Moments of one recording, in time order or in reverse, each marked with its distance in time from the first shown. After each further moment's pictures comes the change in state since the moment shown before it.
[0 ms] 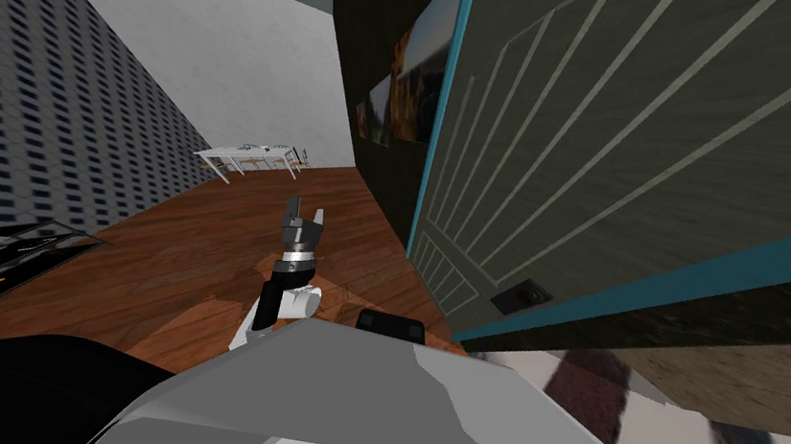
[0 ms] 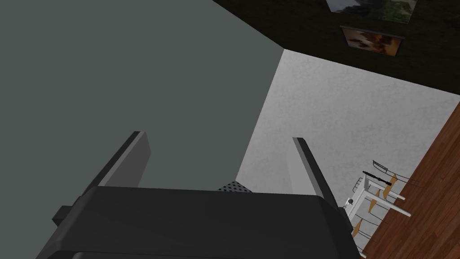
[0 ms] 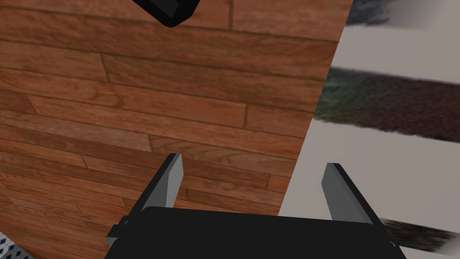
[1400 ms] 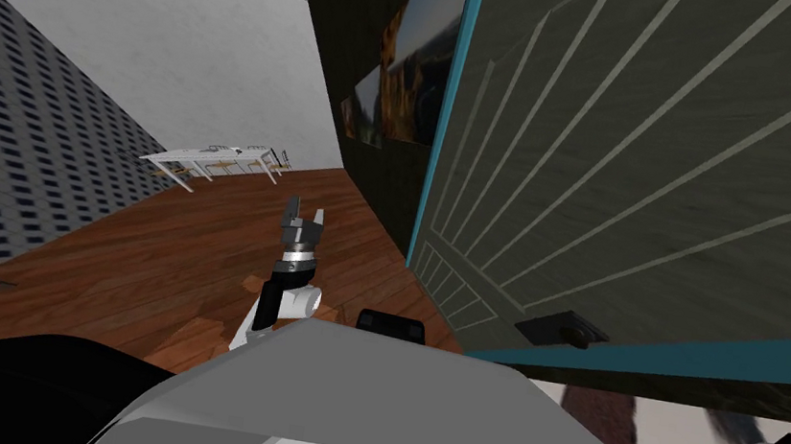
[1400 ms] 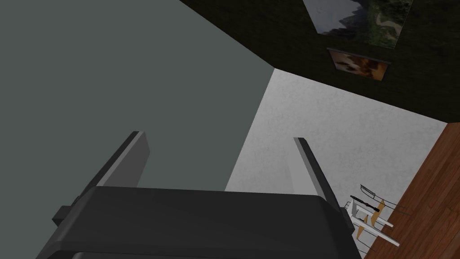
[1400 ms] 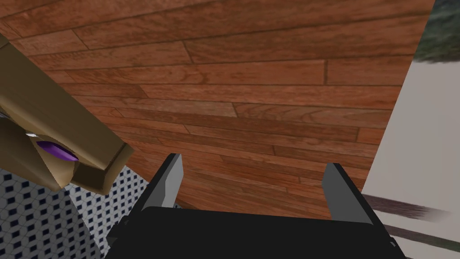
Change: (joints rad) arm 0.157 -0.286 -0.043 0.109 -0.277 0.205 -0.111
